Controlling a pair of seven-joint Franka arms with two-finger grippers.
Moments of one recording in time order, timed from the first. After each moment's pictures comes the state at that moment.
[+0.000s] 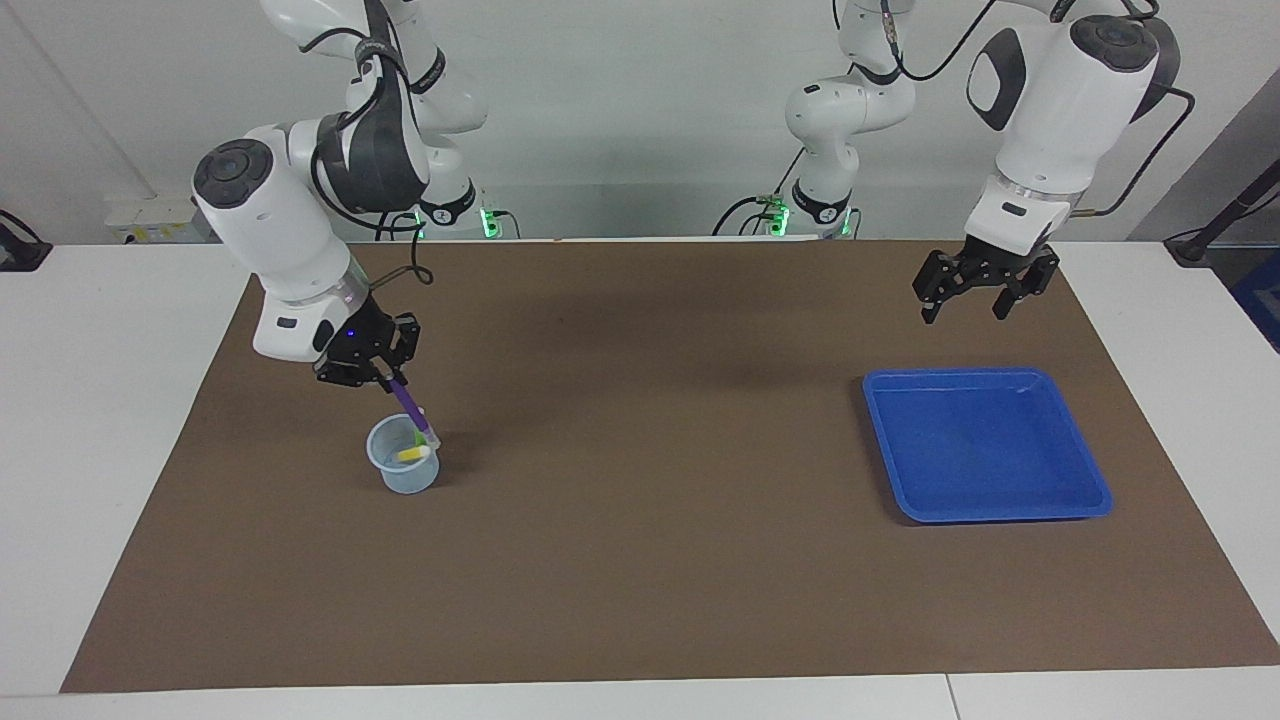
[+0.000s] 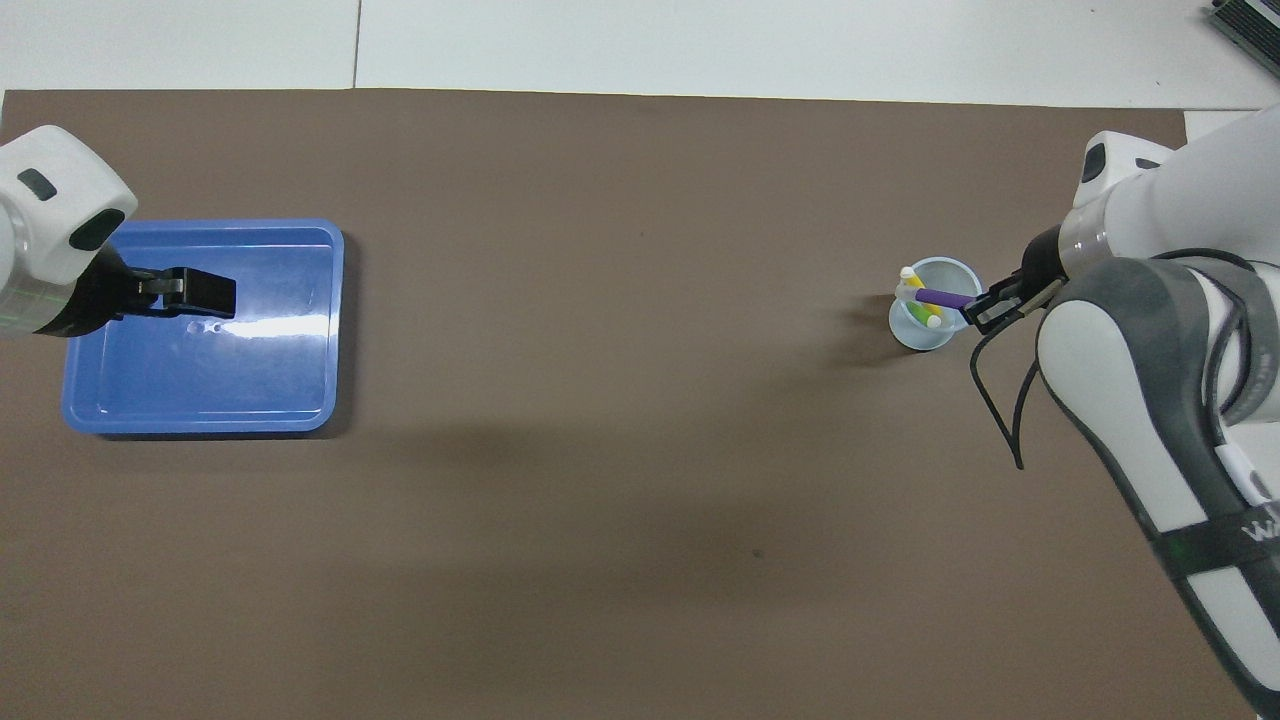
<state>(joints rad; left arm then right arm) 0.20 -0.04 -0.30 -1.76 0.01 1.80 -0.07 0.02 0.14 0.05 -1.72 0.08 1.84 -0.50</state>
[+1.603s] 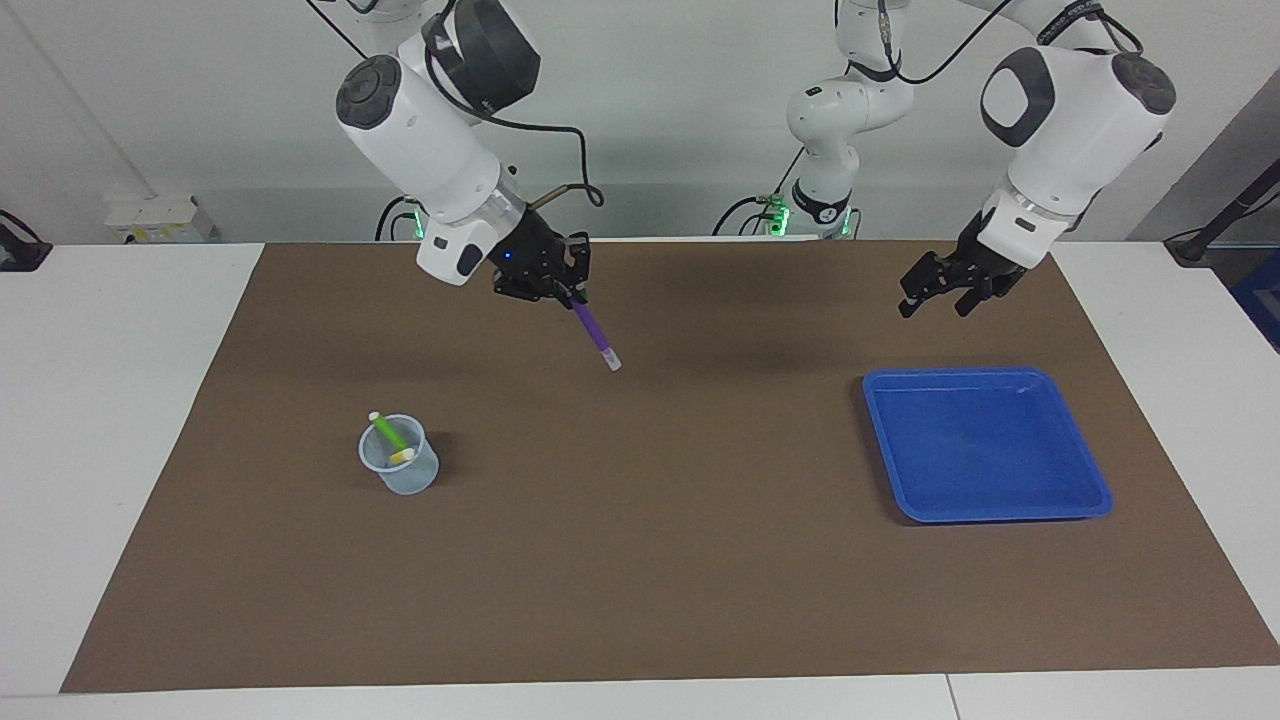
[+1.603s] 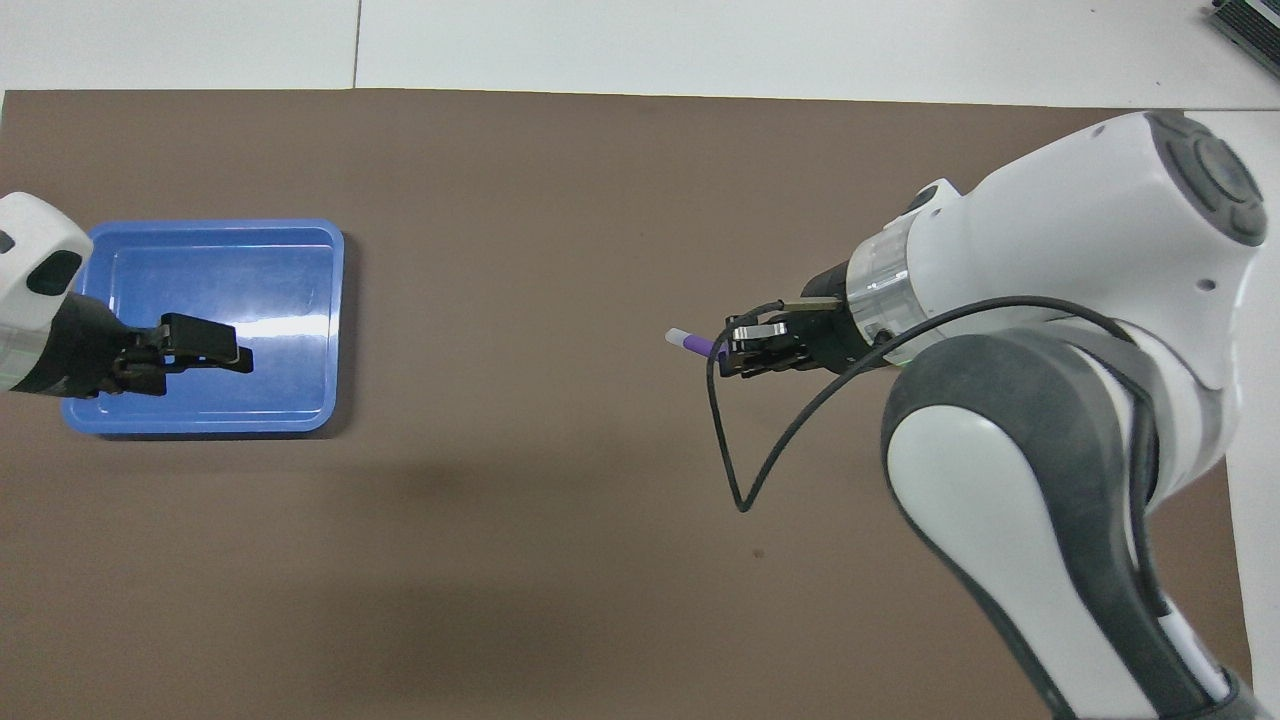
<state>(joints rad) 0.36 -0.10 -0.28 -1.84 -0.40 1.65 -0.31 0.30 0.11 0.16 -1.66 0.48 1.90 0.48</state>
